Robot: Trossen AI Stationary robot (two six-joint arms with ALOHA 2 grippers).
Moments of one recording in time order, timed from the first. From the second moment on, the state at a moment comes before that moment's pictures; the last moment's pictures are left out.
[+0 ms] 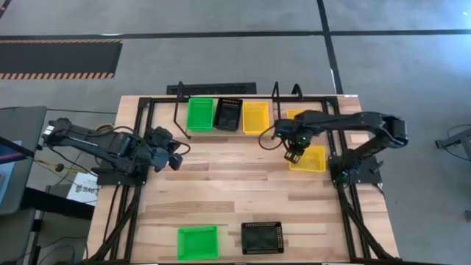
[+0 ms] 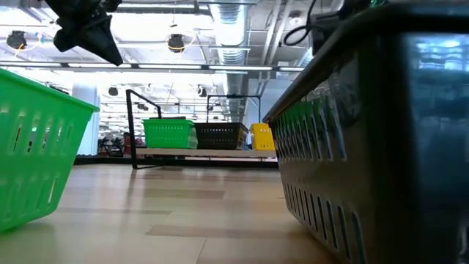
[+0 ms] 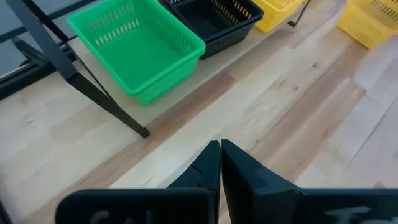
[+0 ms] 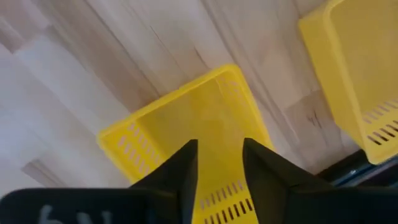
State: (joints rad) left arm -0.26 0.90 0.86 -0.99 -0.65 -0.94; right arm -0.24 1.44 1.06 -1.23 0.10 0.34
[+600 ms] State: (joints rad) left arm -0.26 0.90 0.86 -0.98 -0.65 -0.97; right arm -0.44 1.30 0.76 -1.06 0.10 0.18
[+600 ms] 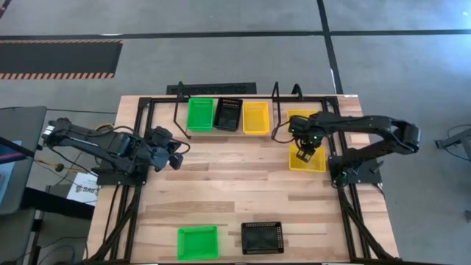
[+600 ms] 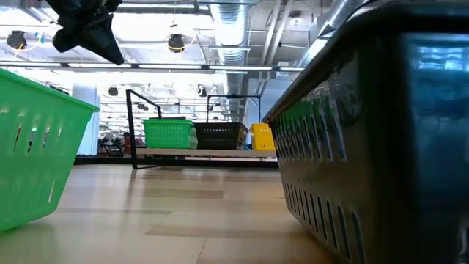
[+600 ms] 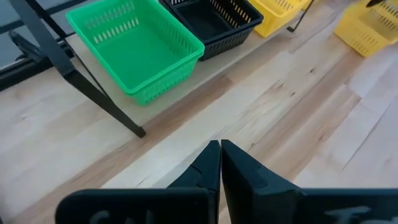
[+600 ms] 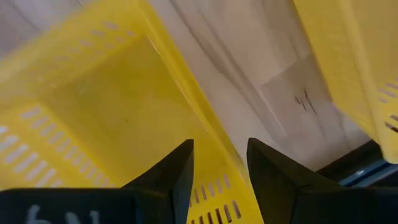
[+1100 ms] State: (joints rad) left arm -0.26 0.90 0.86 -0.97 -0.65 -1.02; right arm -0.43 1.36 0.73 -0.97 0.03 0.15
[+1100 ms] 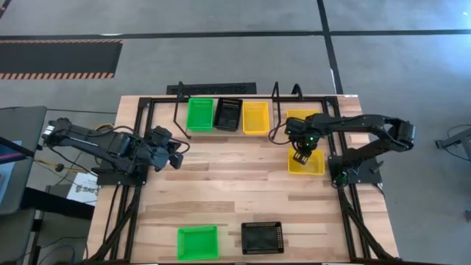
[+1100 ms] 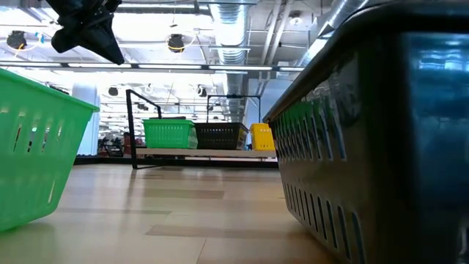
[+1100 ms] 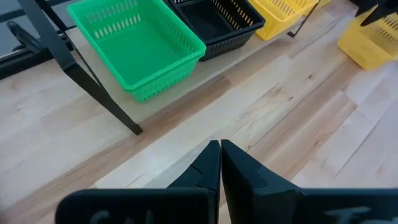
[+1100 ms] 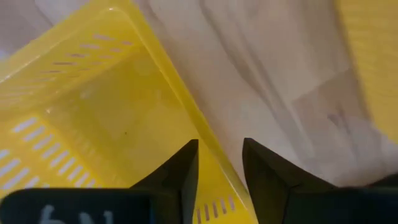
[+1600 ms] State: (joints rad) left arm -0.26 0.90 0.86 -0.97 -0.65 -1.01; right arm -0.28 1.44 0.86 -0.86 0.01 0.39
